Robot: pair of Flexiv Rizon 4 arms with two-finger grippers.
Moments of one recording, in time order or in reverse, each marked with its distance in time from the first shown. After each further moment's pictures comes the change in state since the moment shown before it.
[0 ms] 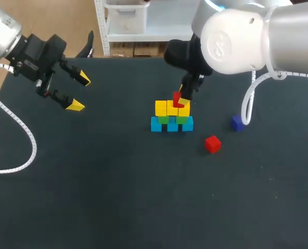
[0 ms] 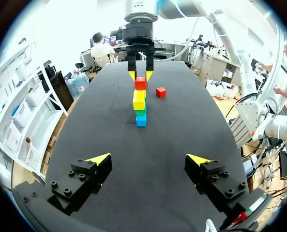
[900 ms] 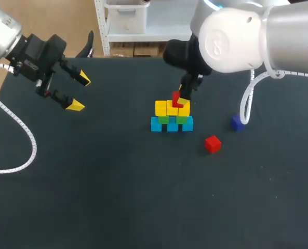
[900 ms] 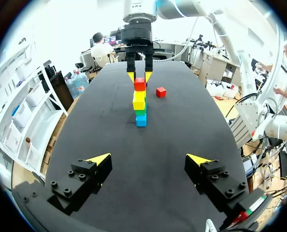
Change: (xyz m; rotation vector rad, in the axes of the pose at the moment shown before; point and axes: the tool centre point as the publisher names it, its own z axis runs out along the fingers) left arm 0.000 0.000 0.000 0.000 0.000 0.000; right arm -0.001 -0.002 0.002 -0.007 0.002 0.004
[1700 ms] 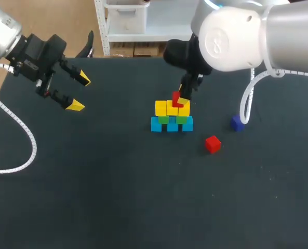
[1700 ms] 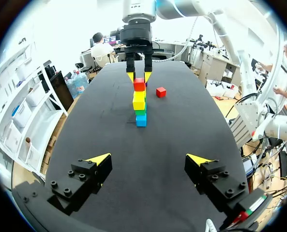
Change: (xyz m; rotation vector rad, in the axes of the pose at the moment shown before) left arm 0.000 0.000 0.000 0.000 0.000 0.000; right arm 0.001 -0.001 0.001 -0.006 -0.002 0.006
